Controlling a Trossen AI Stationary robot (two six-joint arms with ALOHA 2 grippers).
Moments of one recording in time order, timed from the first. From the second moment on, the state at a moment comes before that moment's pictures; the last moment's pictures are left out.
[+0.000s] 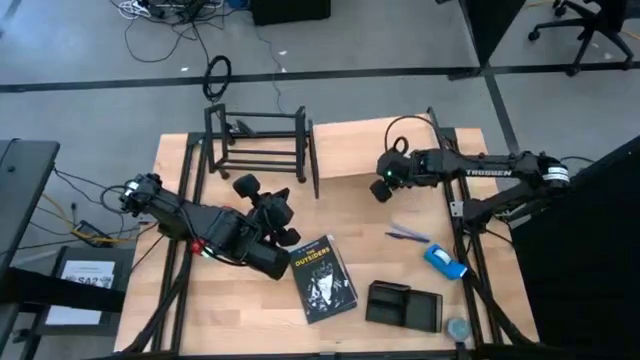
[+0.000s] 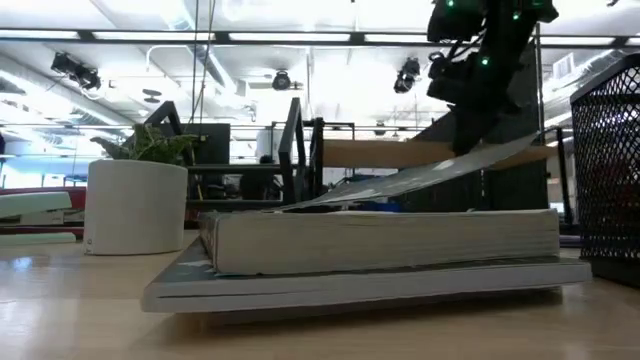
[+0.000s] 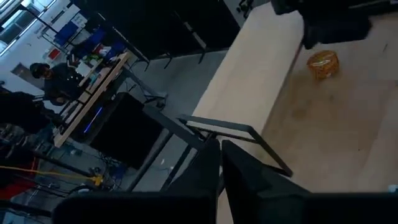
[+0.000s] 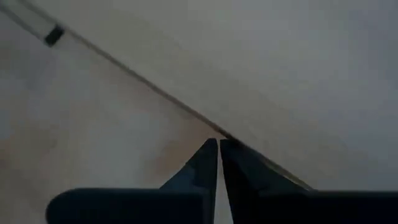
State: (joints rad) left arm -0.46 1.66 1.78 -1.41 -1.22 -0.66; right arm -0.24 1.28 0.96 -0.81 0.40 0.57
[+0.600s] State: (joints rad) left arm -0.46 1.66 1.78 -1.41 -1.23 -0.66; right arm -0.16 1.59 0.97 -0.17 0.09 0.41
